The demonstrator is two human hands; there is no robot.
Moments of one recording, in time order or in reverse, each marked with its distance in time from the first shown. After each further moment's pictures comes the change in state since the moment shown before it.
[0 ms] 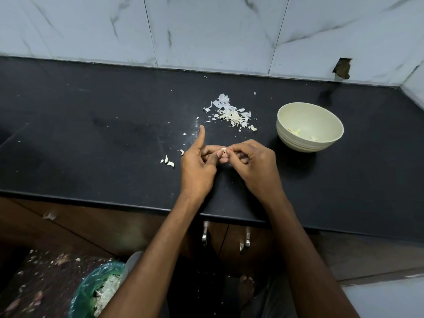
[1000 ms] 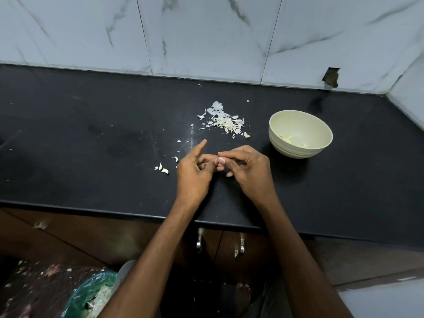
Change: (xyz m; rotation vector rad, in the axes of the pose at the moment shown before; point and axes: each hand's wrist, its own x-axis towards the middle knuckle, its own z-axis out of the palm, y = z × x) left_hand -0.001 0.003 0.003 0.060 0.003 -0.082; right_hand 0.003 0.006 0.000 0.235 -0.030 0.184
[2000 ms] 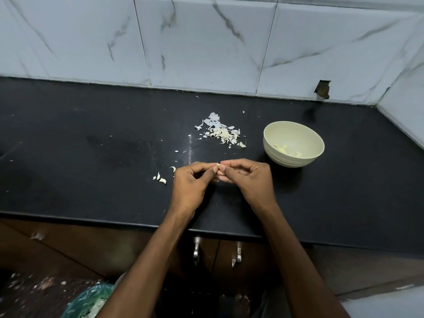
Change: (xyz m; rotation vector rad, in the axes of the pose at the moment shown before) left_hand -0.003 0.005 -0.005 -0.036 -0.057 0.045; right_hand -0.007 -0.018 -0.009 0.516 -0.004 0.238
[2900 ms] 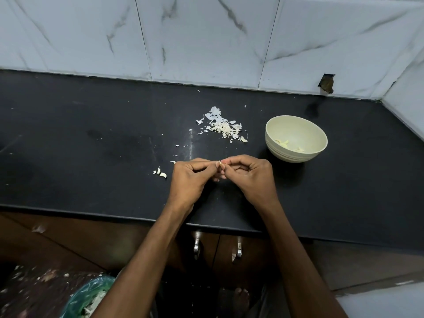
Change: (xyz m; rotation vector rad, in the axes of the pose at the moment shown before) left_hand 0.001 -0.001 -0.005 -0.008 -0.038 0.016; right_hand -0.003 0.004 -0.005 -0.214 -0.070 -0.173
